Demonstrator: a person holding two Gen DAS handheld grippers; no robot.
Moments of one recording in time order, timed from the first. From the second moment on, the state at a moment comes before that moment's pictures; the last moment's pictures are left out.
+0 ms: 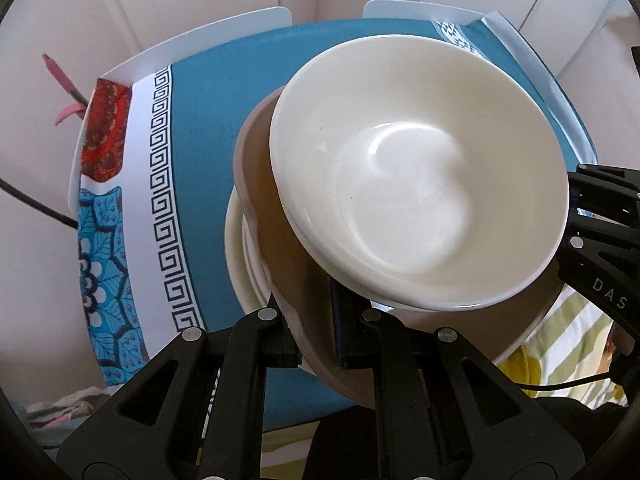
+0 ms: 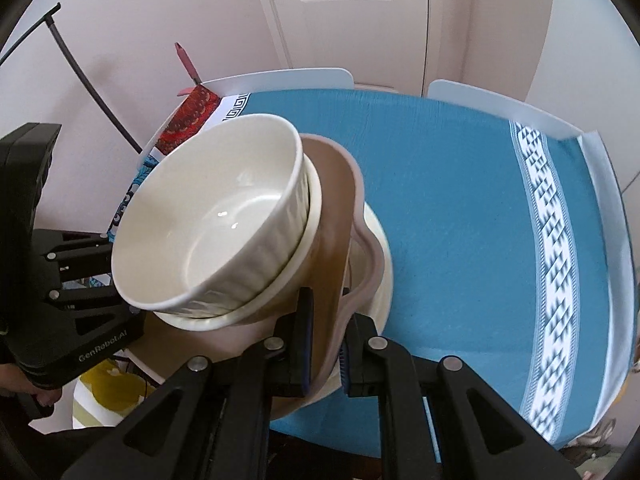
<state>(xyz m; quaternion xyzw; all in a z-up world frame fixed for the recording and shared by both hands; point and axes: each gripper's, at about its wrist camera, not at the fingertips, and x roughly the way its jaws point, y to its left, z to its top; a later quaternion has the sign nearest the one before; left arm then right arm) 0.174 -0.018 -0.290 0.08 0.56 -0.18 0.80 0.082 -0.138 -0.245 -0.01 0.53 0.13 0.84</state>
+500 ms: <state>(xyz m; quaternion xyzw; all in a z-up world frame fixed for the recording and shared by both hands) 0.178 -0.015 -0.296 0.08 0.56 -0.17 0.80 0.087 -0.135 -0.257 0.00 0.54 0.12 0.83</state>
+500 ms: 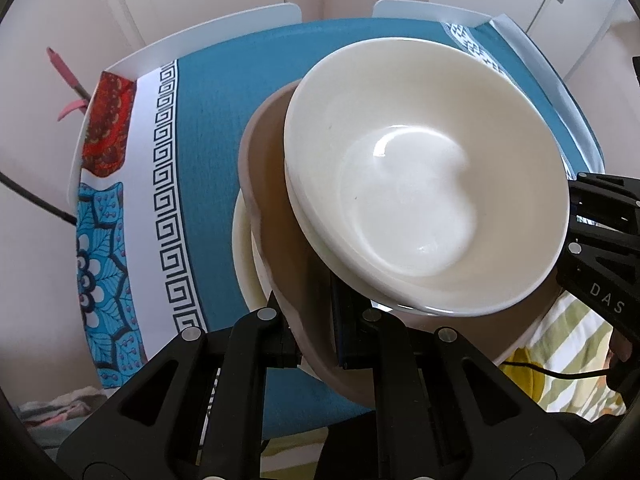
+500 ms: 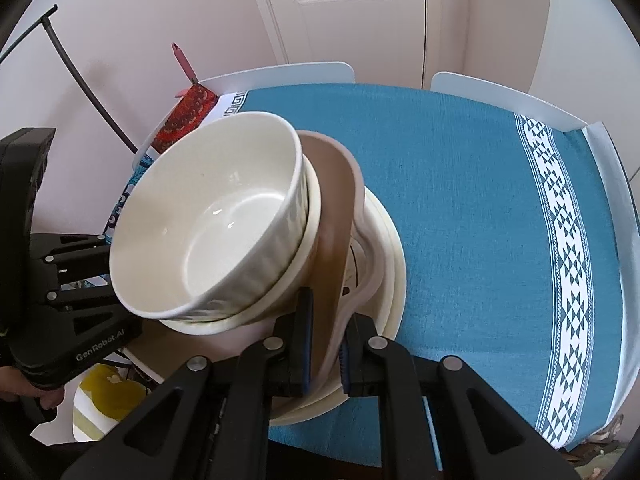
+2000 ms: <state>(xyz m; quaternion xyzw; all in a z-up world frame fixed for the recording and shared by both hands) 0.203 -0.019 -0.284 0.03 0.69 -0.28 0.67 0.127 -0.132 -0.267 0.05 0.70 0.16 0.70</state>
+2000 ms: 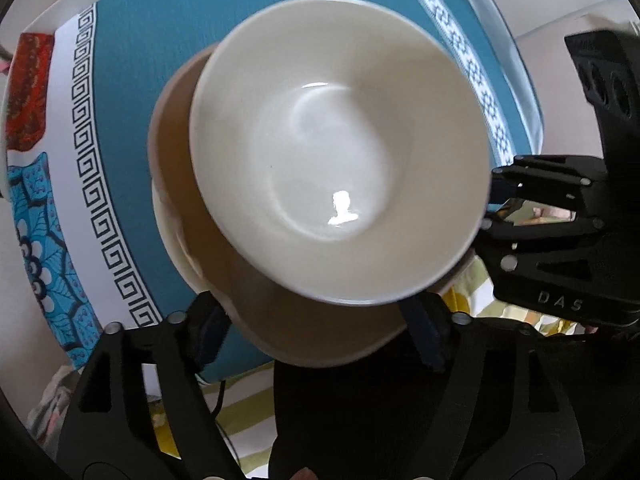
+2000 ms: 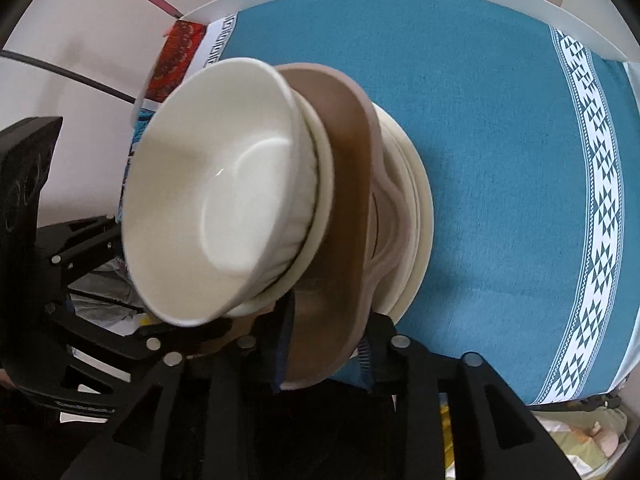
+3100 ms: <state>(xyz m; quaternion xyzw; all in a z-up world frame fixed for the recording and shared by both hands) 0.007 0.029 0.016 -0.02 0.21 -0.11 0.97 -0.050 -0.168 0.027 -0.01 0.25 0.02 0.97</state>
